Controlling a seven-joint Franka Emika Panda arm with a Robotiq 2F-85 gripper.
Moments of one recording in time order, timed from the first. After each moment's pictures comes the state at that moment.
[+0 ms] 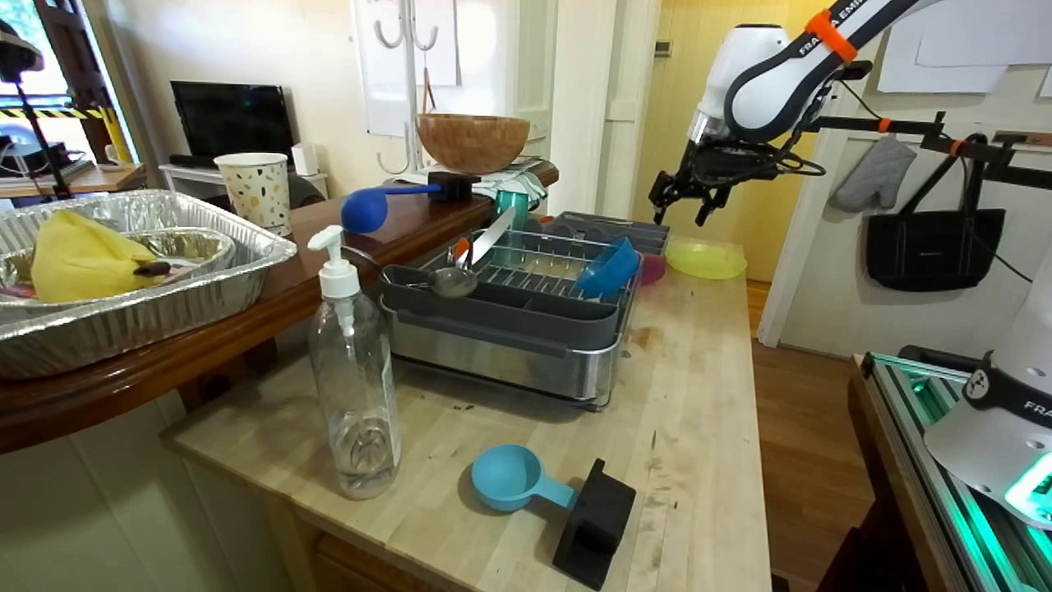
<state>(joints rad) -0.29 -0.05 -0.23 -2.47 -0.16 2.69 0.57</state>
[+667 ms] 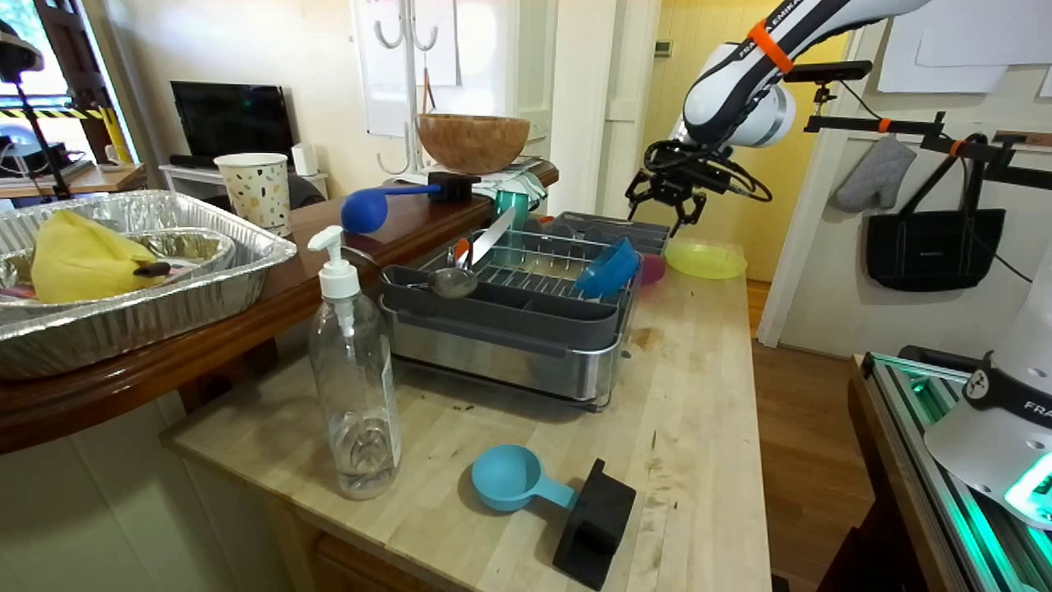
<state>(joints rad) -0.27 0.11 -0.23 -2.36 0.23 2.78 0.73</state>
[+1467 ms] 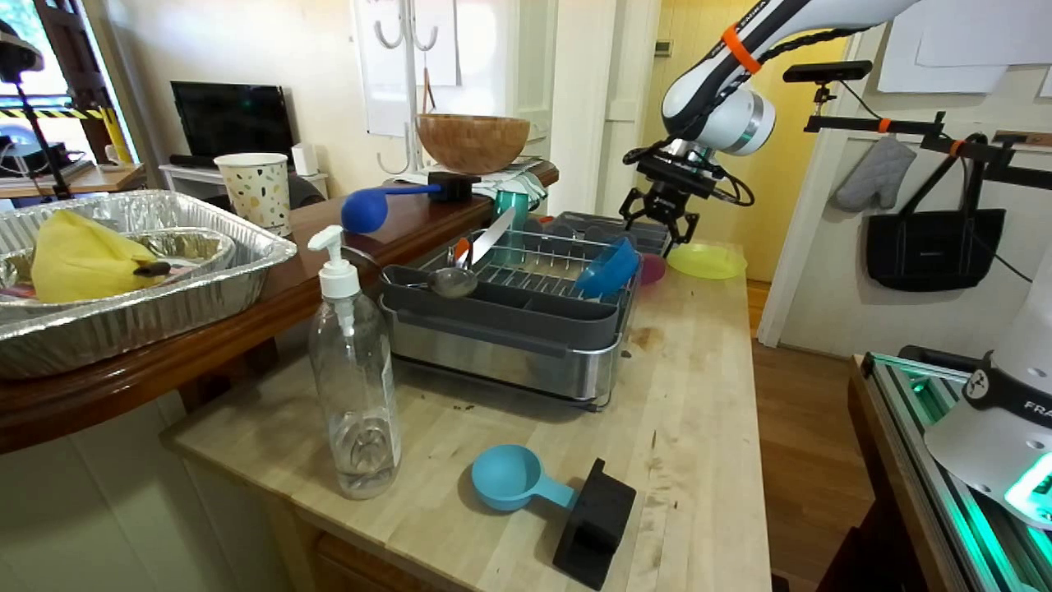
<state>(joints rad) -0.28 0.19 -0.22 -2.28 0.50 2.60 0.73</state>
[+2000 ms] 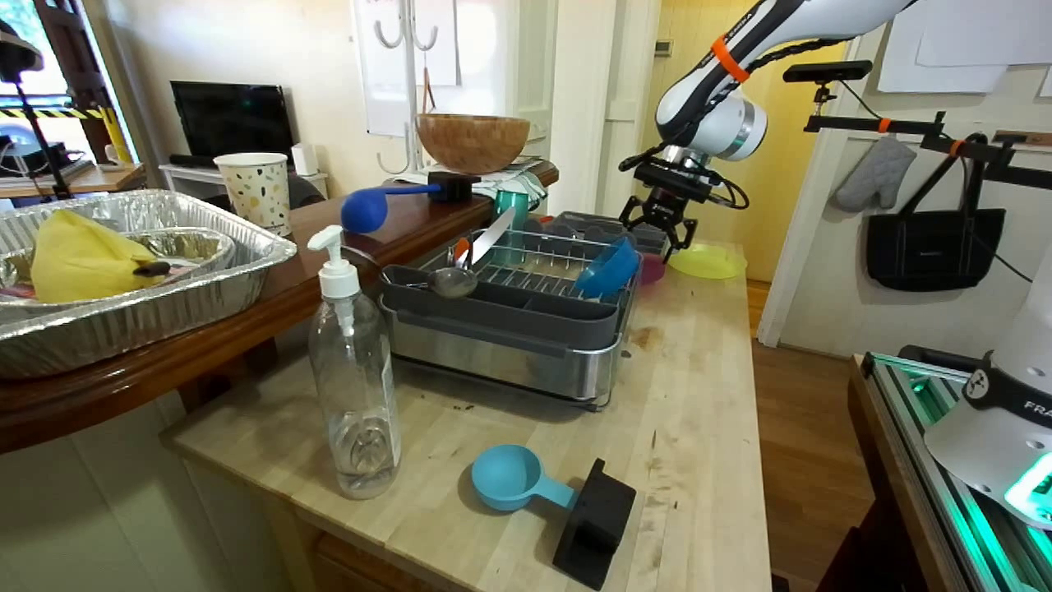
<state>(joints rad) -0.29 0.25 -0.23 -2.23 0.52 2.55 0.72</state>
